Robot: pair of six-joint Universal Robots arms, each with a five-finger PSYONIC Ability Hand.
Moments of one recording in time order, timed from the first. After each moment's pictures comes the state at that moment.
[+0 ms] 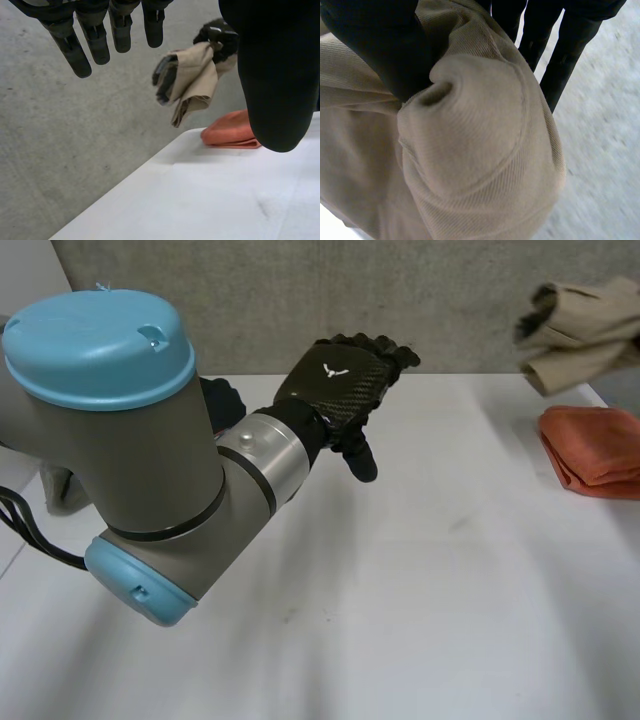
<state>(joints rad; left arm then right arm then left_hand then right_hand) 3.95 -2.02 -1.08 3.09 -1.45 3.27 1.36 -0.75 0.97 -0.73 1.08 3.15 0.19 0.20 0.21 0.20 0.05 1.01 1.14 1.15 1.21 0.90</state>
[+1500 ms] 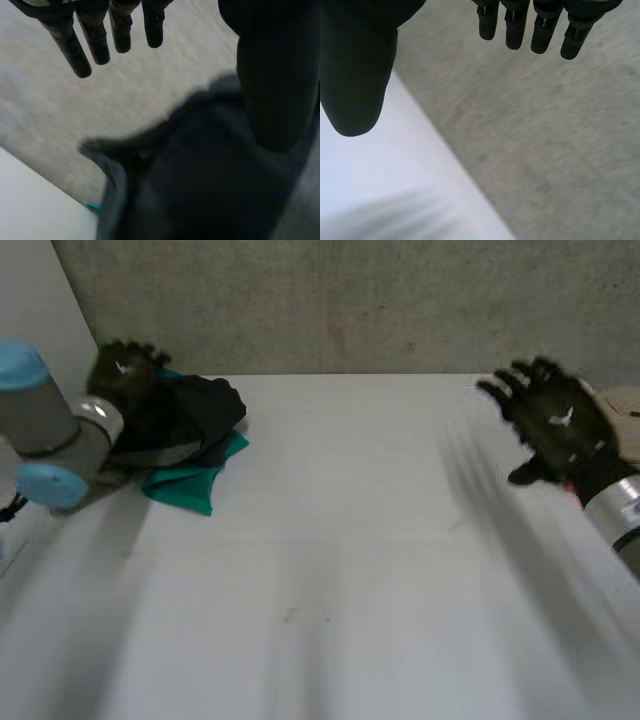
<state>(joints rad) 4.59 -2.49 -0.76 3.24 -1.36 3.67 1.59 -1.36 1.90 -0.69 0.98 2.71 0.19 0.20 0.21 0.20 0.05 0.23 0.22 0.21 0.21 0.05</state>
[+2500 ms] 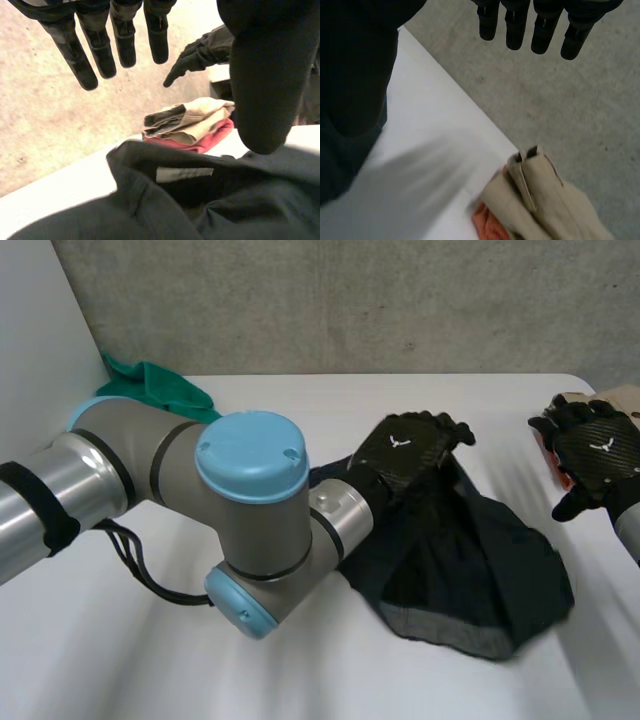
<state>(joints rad) 3.88 -2.29 -1.00 3.25 -1.35 3.09 1.54 -1.40 1.90 -0.42 1.20 2.62 0.35 0.34 0.34 0.33 0.16 0.23 0.22 0.21 0.21 0.05</state>
